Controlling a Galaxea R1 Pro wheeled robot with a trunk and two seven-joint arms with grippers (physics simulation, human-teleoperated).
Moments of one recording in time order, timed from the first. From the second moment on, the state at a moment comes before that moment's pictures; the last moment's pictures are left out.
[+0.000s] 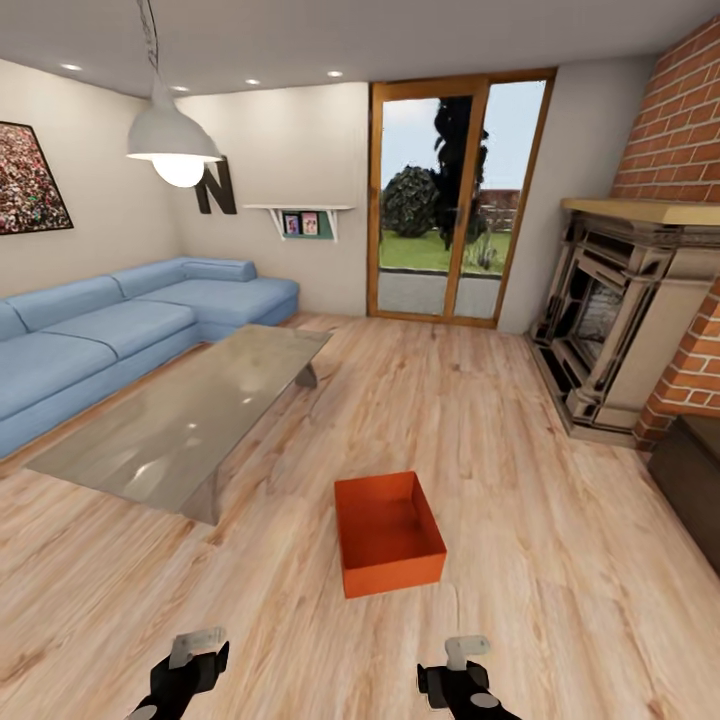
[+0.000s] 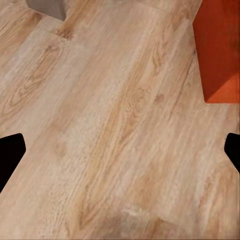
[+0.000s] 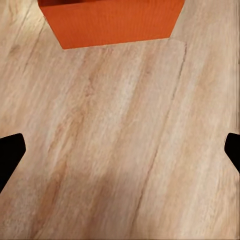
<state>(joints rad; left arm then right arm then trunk) -0.43 0.07 0.22 -0.23 -0.04 -0.26 -0.04 -0.53 0.12 0.06 -0.05 0.01 -0.17 -0.10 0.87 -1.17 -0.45</state>
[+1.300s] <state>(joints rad) -0.43 0.07 0.22 -0.23 -0.04 -0.26 -0.04 -0.53 0.12 0.06 -0.05 0.01 -0.17 -0.10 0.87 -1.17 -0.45</state>
